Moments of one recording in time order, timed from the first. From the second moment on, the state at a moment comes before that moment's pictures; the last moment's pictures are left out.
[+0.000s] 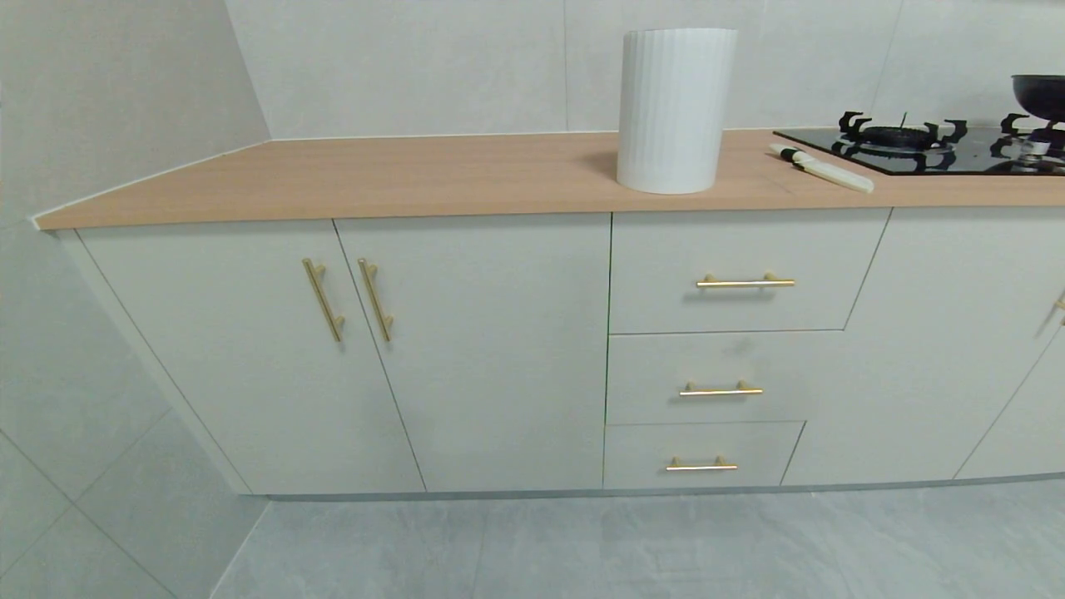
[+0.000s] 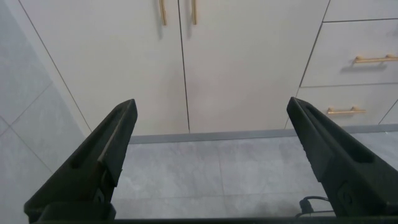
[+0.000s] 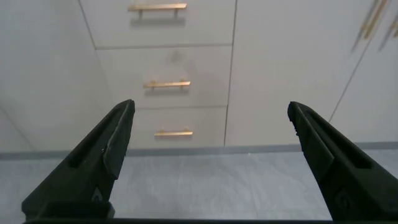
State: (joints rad) left arm -0.01 0.00 0.00 0.00 -0.03 0.01; right arm 0.00 0.00 -0.03 0.00 -0.01 0.00
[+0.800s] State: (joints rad) left arm -0.01 0.00 0.00 0.00 -0.03 0.01; right arm 0.00 0.00 0.00 0.00 0.02 0.01
